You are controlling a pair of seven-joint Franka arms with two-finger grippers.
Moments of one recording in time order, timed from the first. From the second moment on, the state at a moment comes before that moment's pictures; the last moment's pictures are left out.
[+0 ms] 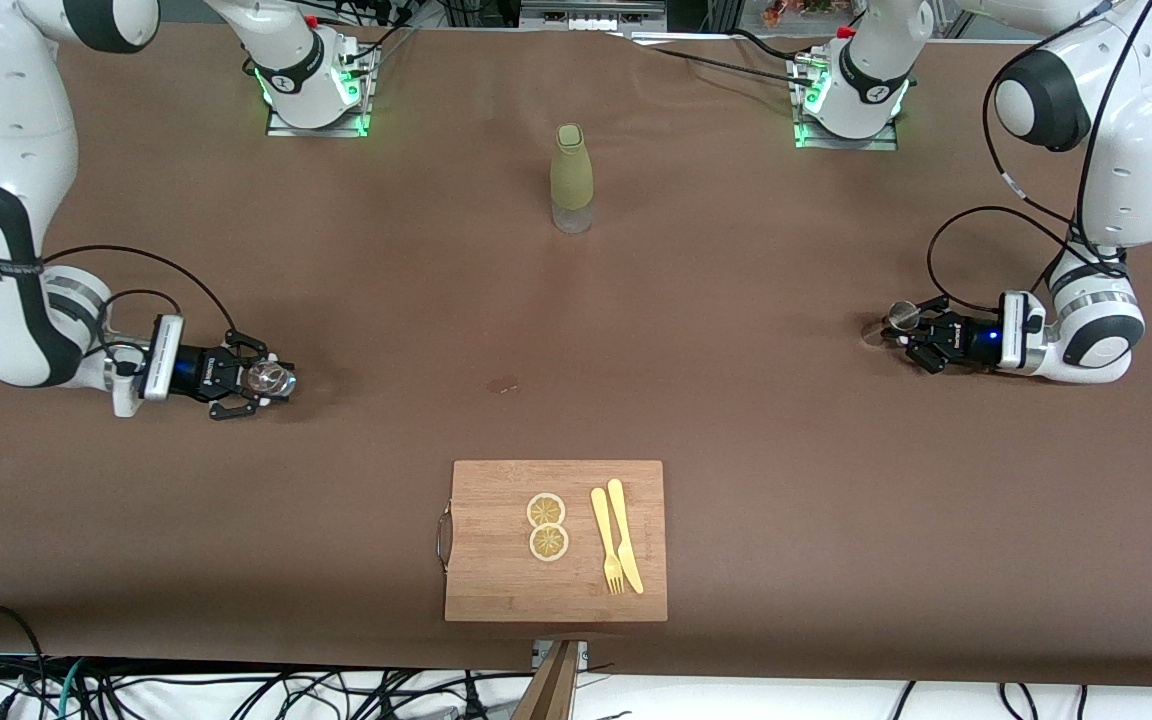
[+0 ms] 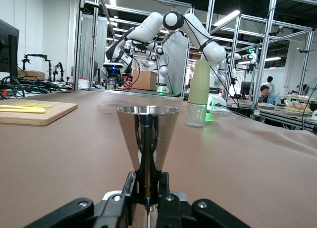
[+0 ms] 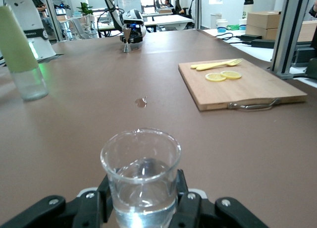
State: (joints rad) left arm 0.23 1.04 0.32 -1.65 -1.15 1.14 2.74; right arm -0.09 0.72 -0.22 -1.77 1.24 1.64 -2.44
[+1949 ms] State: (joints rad) left arm -0.25 0.96 -0.27 -1.60 -1.81 1.96 2.48; right arm 0.02 0.19 0.19 -1.91 0.87 2.14 -1.57
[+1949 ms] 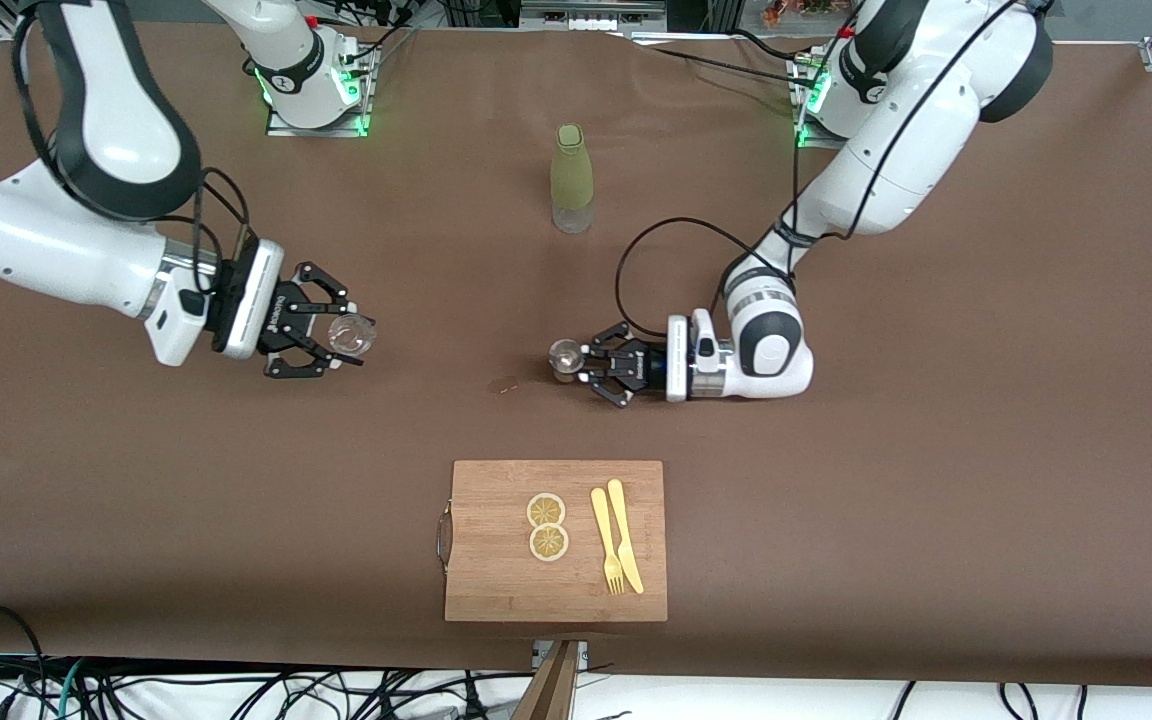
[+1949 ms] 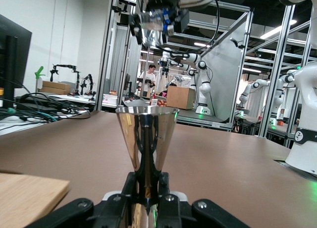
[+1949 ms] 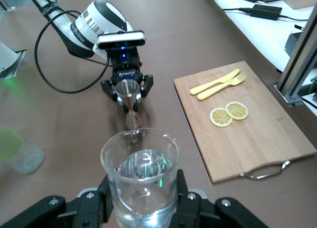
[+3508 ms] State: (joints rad) left arm -0.42 1.04 -0.26 -1.42 -1.94 2.09 2.44; right arm 0.03 0.13 0.43 -1.99 0.40 2.30 -1.21
